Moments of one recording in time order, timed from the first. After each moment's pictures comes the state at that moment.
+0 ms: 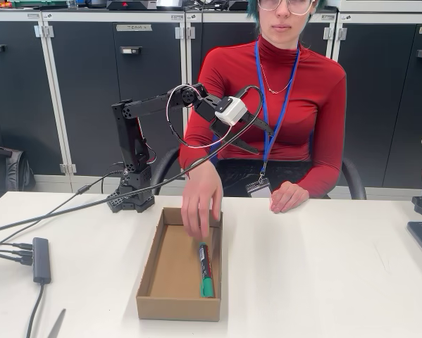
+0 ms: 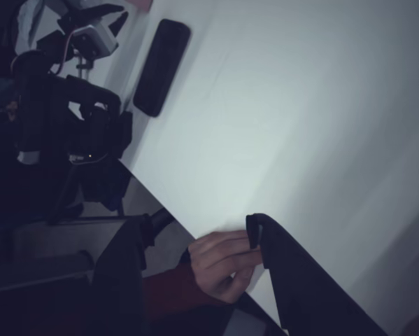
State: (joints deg) arm -73.9 105.6 84.2 55.7 -38.9
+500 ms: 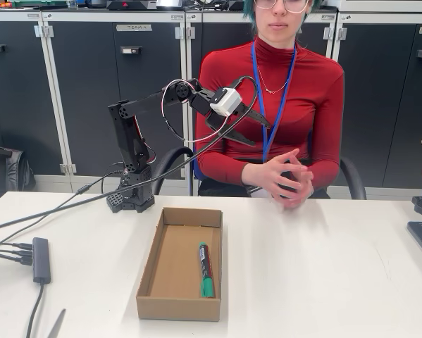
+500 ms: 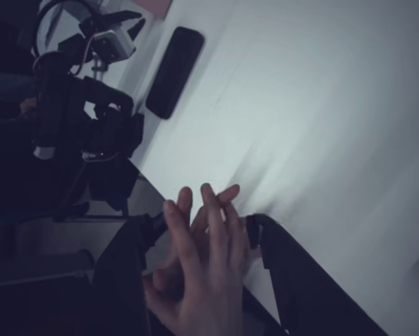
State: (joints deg) arm -73.9 109.2 84.2 57.4 -40.7
